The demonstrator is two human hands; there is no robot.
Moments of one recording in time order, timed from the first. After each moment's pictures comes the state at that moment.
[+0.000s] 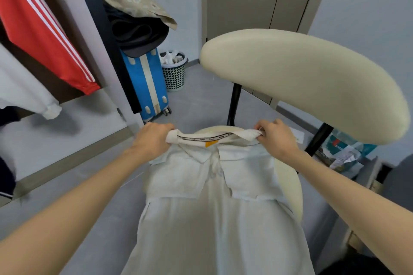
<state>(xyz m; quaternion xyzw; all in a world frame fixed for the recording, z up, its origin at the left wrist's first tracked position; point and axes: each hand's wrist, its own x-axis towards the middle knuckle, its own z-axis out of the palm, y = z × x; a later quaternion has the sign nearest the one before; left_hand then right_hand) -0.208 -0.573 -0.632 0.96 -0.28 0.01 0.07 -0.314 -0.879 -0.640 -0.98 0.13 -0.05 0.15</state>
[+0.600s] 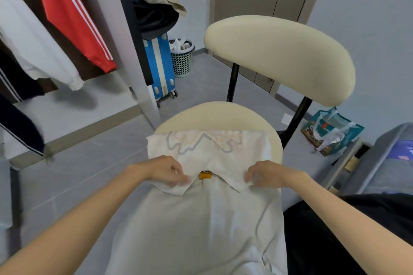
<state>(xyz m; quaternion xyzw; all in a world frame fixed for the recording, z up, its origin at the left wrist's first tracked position) -0.375 -0.526 -0.678 0.89 -0.25 -0.36 0.13 -0.484 -0.841 -0.665 -0.93 -0.03 0.32 0.15</state>
